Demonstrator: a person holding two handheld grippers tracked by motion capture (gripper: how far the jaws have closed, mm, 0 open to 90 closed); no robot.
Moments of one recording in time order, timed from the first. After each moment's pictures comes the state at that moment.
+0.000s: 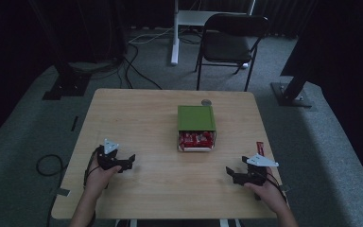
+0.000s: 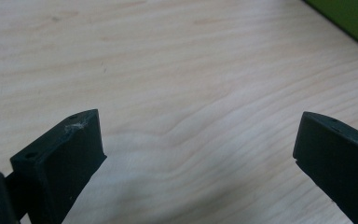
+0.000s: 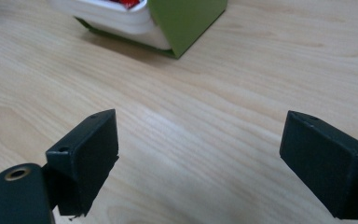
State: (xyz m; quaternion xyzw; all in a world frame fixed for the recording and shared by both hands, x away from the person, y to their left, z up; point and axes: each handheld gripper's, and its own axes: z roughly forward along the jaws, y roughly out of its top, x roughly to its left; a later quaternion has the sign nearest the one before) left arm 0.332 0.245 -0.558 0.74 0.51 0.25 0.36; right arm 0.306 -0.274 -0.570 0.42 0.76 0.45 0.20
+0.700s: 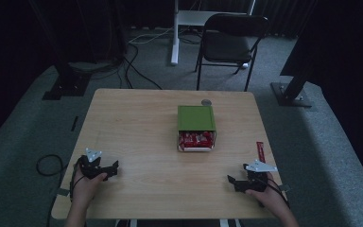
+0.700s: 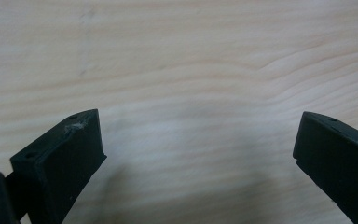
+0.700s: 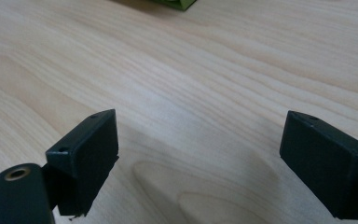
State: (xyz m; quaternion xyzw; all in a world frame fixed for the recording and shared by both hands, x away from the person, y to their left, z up) left arm 0.304 0.289 -0.568 0.70 0.59 0.28 0.31; right arm 0.292 -0.278 -0.580 0.42 0.79 0.40 0.19
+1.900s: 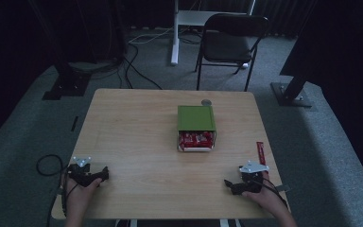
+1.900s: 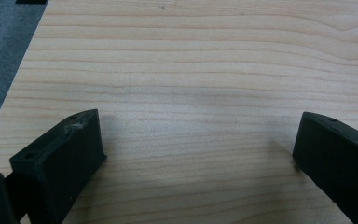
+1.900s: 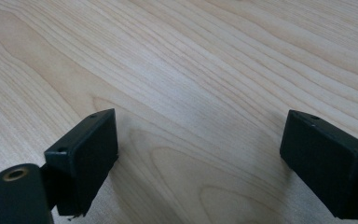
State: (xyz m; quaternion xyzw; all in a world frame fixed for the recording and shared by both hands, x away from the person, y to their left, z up) left arm 0.285 0.305 -0.575 0.64 0.66 0.28 0.26; right arm 0.294 -0.266 -0.584 0.39 0.83 0.37 0.17
